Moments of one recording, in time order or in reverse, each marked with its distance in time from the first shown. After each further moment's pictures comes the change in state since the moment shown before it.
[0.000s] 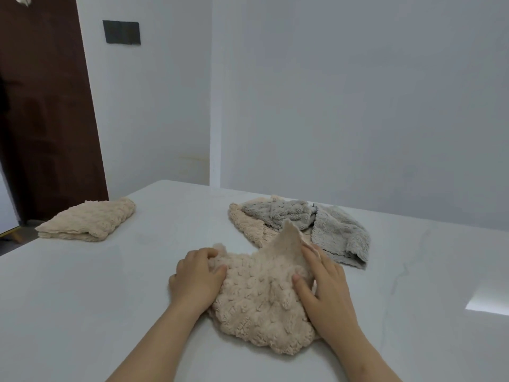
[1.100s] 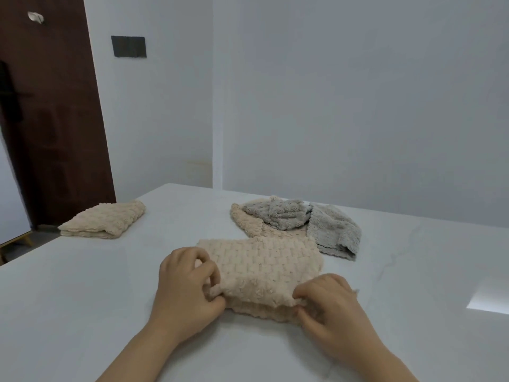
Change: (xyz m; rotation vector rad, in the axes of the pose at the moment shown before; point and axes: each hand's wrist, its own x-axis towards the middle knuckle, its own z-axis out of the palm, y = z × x) left_hand -0.053 -0.024 -0.031 0.057 0.350 0.697; right_hand -0.046 -0.002 -0.034 -0.060 0.087 -0.472
